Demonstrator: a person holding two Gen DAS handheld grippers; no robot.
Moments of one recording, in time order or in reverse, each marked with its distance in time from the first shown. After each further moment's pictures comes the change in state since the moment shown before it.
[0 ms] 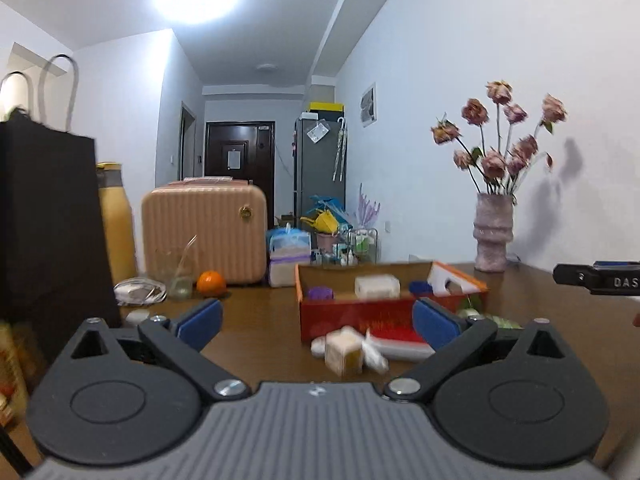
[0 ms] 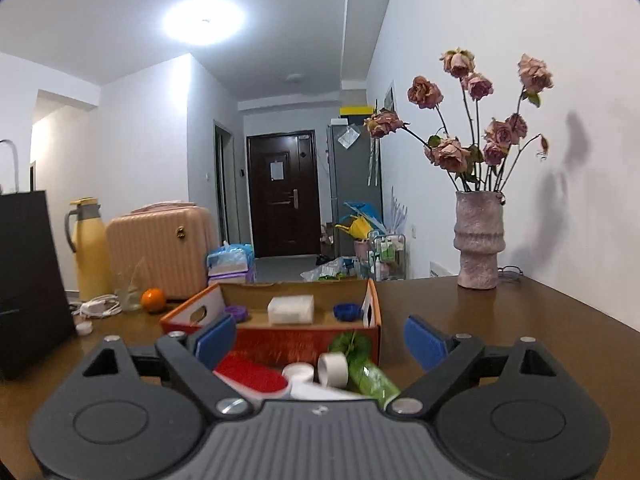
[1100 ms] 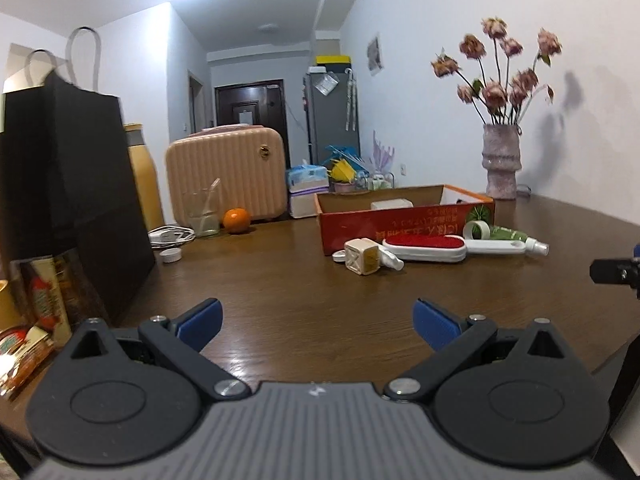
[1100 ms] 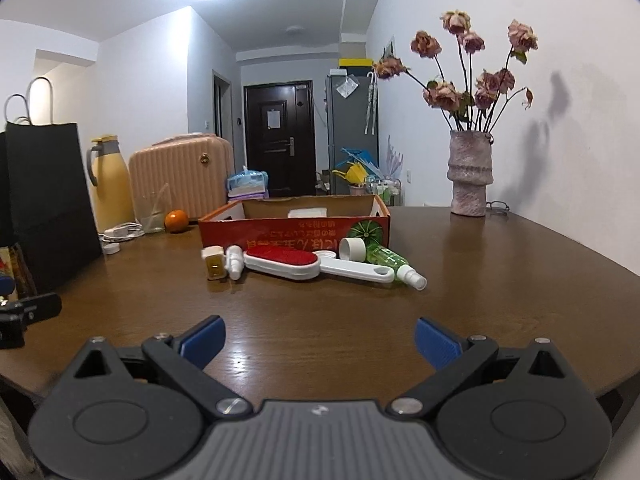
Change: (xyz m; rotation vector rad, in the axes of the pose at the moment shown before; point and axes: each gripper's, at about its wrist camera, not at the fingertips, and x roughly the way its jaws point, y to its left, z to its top) left arm -0.030 -0.006 -0.050 0.084 0.145 0.060; right arm -0.066 0.034 -0.058 -0.010 0.183 -0.027
